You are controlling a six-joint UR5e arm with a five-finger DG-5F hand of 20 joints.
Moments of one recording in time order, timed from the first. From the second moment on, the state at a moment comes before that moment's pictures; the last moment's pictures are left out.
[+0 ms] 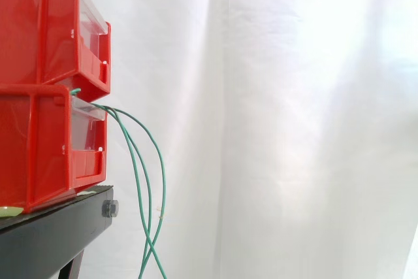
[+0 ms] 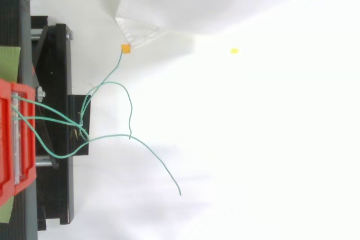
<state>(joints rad) 0.34 -1.52 -1.78 -3.25 -0.83 0.21</state>
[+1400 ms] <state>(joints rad) 0.34 -1.52 -1.78 -3.25 -0.83 0.21</state>
